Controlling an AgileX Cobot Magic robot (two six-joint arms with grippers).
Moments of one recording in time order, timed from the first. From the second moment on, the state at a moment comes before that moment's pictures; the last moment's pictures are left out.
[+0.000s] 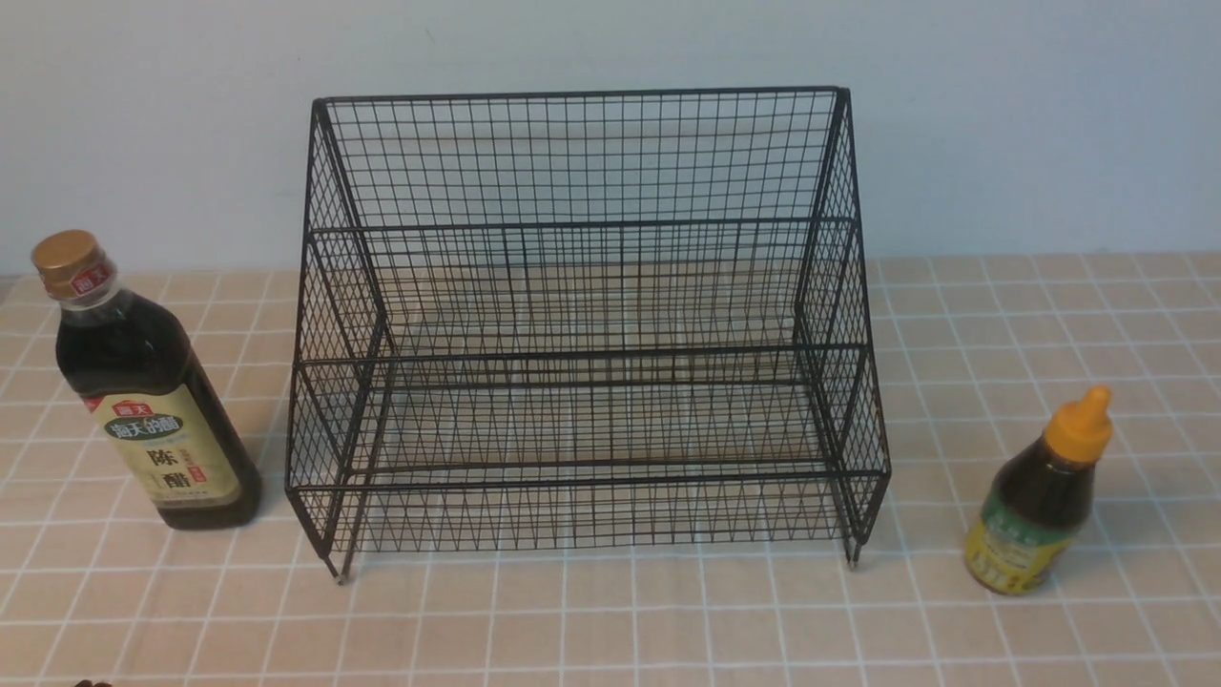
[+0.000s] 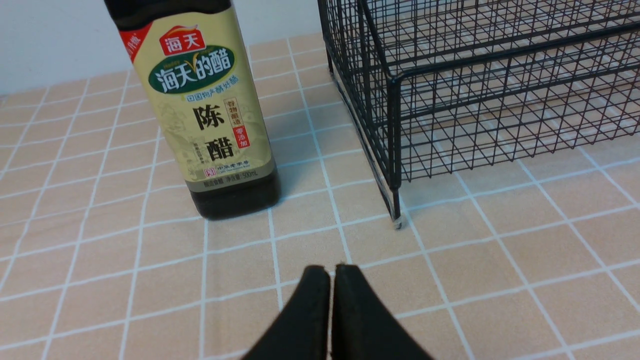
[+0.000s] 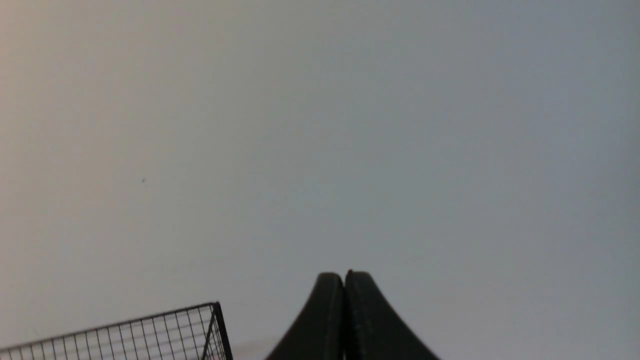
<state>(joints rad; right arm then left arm) 0.07 0.14 -0.16 0.42 -0.12 -0.19 -0.10 -0.01 0.03 -0.05 0.38 0.17</state>
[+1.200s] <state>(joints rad) 0.16 1.22 -0.60 0.28 0.24 -0.25 -0.10 -0.01 0.03 -0.05 0.38 0.17</state>
